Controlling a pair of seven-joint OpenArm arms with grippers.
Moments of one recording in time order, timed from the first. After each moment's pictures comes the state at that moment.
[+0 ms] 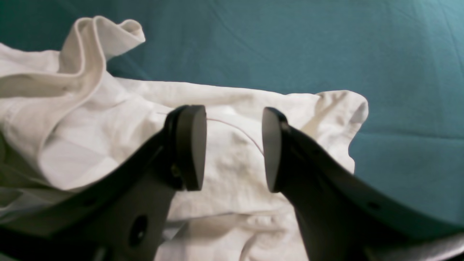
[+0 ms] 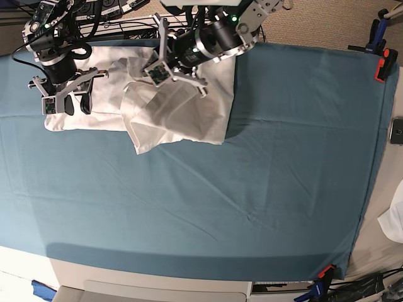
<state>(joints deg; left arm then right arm) 14.1 -0.3 42.6 118.0 -3.6 -17.7 48.5 -25.7 7.5 35.3 125.8 22.1 28.1 -50.7</state>
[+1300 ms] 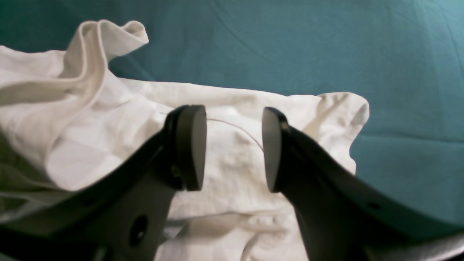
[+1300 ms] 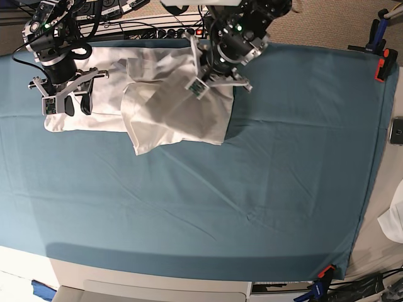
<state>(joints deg) 16.4 -4.3 37.9 111.3 3.5 -5.8 54.0 -25.7 7.5 35.3 125.8 22.1 28.1 -50.3</state>
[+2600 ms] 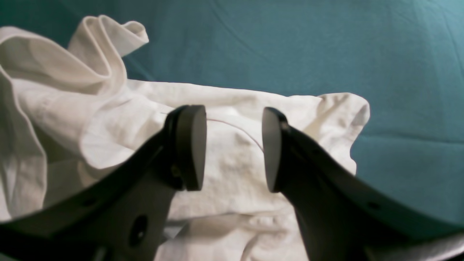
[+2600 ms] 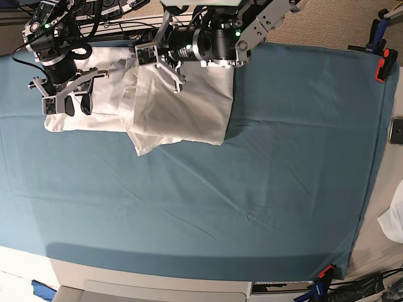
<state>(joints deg) 7.9 -2.8 44.3 113.4 -17.5 -36.9 50.9 -25.7 7.5 35.3 125.8 22.1 28.1 -50.3</state>
